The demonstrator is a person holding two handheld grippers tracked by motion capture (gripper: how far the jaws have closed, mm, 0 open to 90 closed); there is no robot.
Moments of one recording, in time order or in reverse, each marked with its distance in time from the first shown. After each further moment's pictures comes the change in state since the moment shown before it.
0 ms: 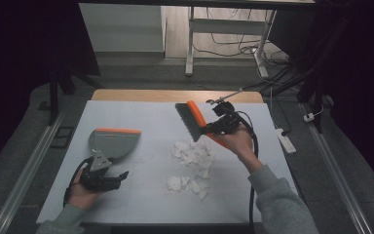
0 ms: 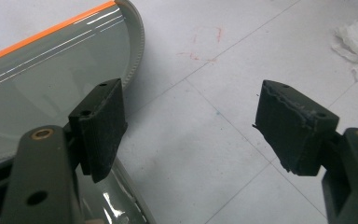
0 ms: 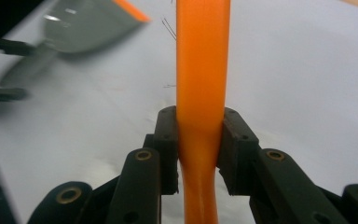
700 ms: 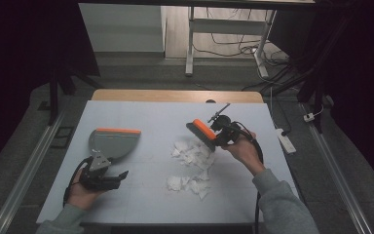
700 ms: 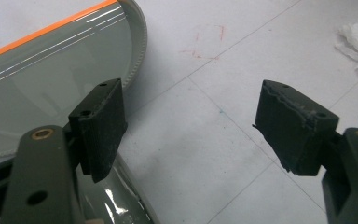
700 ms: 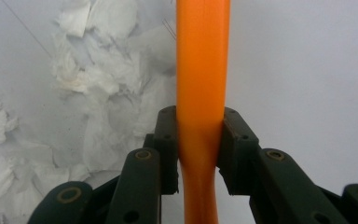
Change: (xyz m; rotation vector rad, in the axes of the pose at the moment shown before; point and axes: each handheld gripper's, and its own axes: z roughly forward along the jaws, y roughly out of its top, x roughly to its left) left arm 0.002 -0.001 0.000 0.003 -0.001 -0.002; right arm -0.006 -0.027 0.031 0.206 -0.223 -0.222
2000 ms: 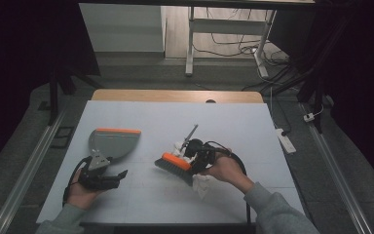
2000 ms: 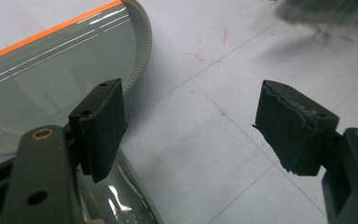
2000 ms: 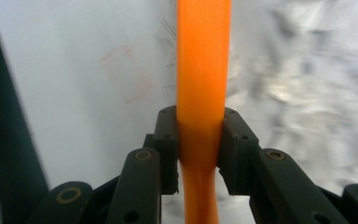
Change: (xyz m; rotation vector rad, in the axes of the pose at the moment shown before) left arm 0.002 0.001 -0.001 -0.004 0.006 -0.017; right arm 0.093 0.010 0.015 0.124 0.289 -0.257
